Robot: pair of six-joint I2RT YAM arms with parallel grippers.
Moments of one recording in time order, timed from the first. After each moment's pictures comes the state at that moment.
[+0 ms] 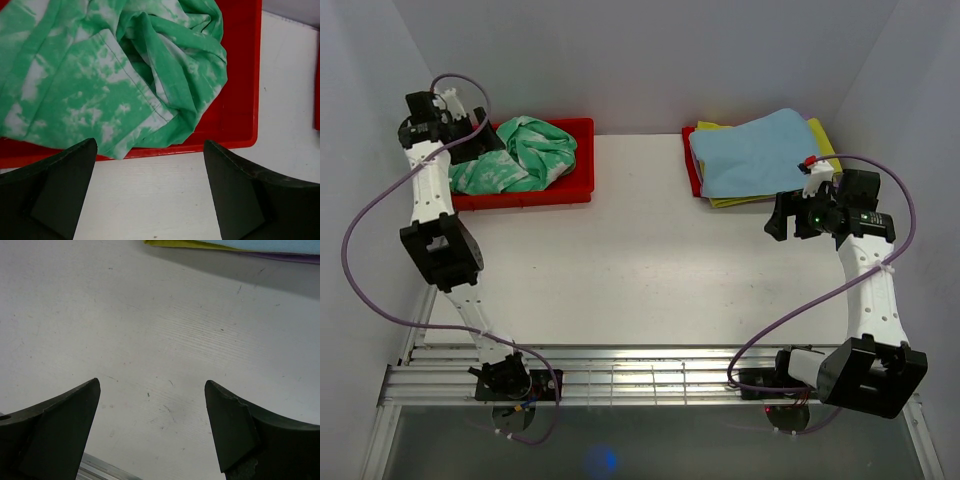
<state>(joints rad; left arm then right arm) 0.34 2.05 2.16 -0.83 0.45 -0.06 -0.19 1.17 1.13 -0.76 -0.52 -0.29</state>
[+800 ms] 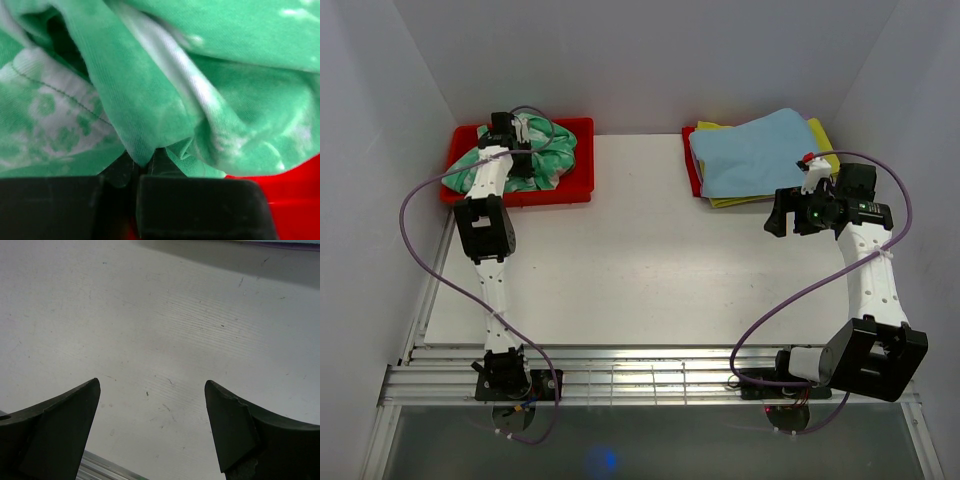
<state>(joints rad) 0.10 2.51 2.33 -0.74 0.06 0.03 -0.19 1.26 1.17 -0.79 -0.51 -0.29</state>
